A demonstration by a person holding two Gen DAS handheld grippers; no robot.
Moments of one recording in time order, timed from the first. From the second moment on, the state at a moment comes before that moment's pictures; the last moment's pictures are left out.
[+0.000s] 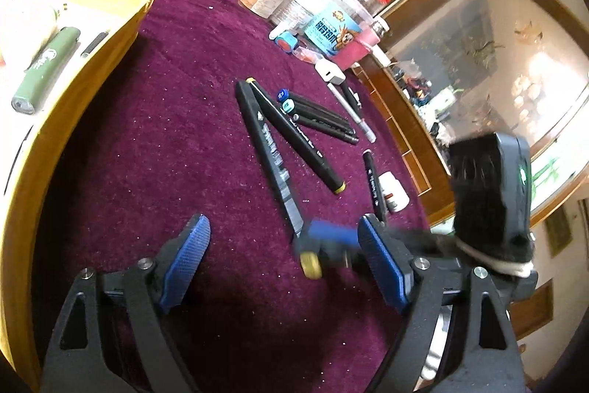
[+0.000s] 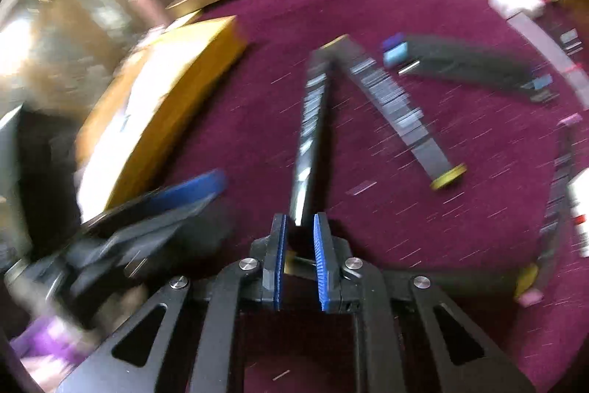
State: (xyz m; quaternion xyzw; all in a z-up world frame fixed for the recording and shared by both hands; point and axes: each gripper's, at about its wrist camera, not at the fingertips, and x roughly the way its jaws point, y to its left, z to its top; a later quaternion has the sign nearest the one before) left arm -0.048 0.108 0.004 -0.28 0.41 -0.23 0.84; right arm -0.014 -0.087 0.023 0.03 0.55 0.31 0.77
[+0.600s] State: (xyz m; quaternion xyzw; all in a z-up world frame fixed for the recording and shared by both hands) left arm 0.009 0.031 0.008 0.00 0.44 -0.08 0.90; right arm -0.043 -0.200 0.032 0.17 0.45 0.21 0.85
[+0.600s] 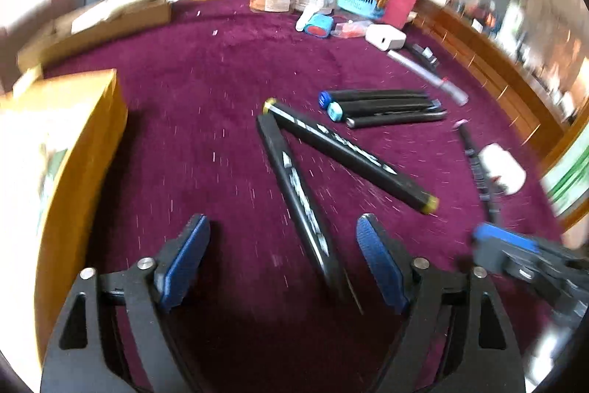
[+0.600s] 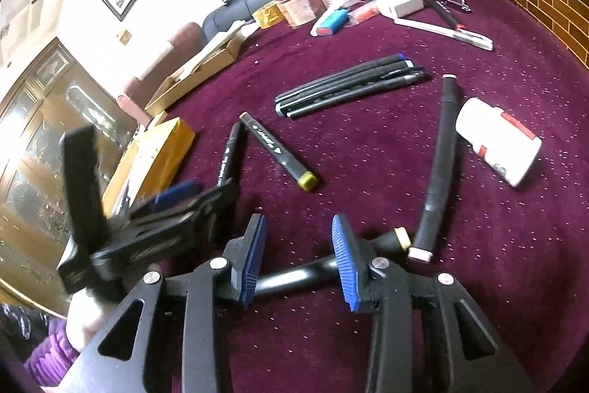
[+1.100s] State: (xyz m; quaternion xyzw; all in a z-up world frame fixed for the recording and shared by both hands) left arm -0.033 0.064 0.012 -0.07 0.46 -0.11 0.88; right arm -0.022 -0.188 0.035 0.11 0.46 0.20 0.86
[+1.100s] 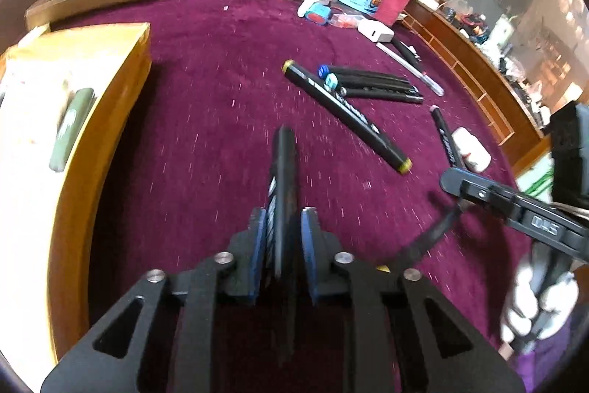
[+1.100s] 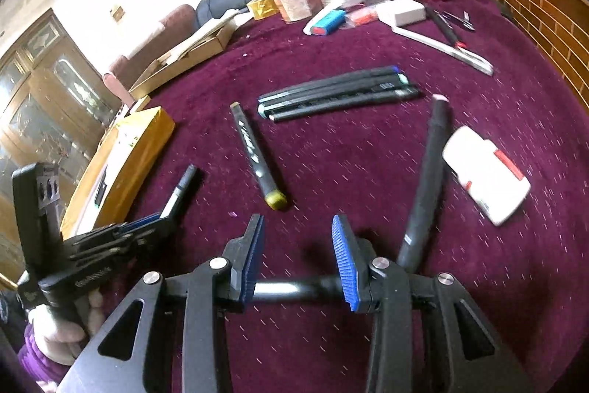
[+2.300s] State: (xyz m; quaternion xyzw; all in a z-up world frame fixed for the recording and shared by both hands) left arm -0.129 0.123 0.060 -0.22 0.35 -0.25 0.87; right arm 0.004 -0.089 0.050 0.02 0.46 0.17 0.87
